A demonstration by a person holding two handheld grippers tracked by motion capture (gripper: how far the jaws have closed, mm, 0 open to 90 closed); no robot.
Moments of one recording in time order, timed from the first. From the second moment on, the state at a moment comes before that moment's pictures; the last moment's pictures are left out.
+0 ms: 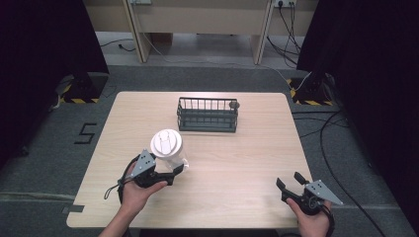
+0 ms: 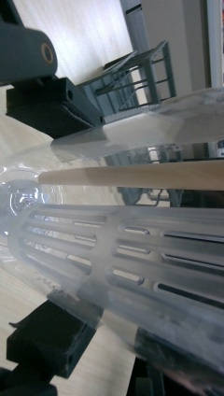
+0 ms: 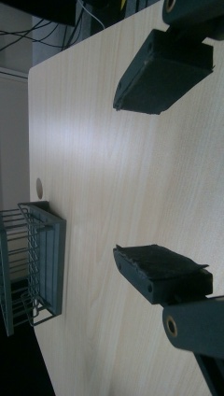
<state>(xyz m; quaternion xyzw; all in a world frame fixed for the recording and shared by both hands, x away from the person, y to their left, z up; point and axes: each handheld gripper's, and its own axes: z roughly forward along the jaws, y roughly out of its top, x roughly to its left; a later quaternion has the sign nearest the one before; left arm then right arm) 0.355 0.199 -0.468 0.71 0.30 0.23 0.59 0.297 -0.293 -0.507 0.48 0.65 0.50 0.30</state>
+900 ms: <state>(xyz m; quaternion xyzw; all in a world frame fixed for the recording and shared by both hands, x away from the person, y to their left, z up) 0.403 0.178 -0.432 0.71 0.30 0.23 0.59 0.298 -0.294 -0.508 0.49 0.65 0.50 0.30</state>
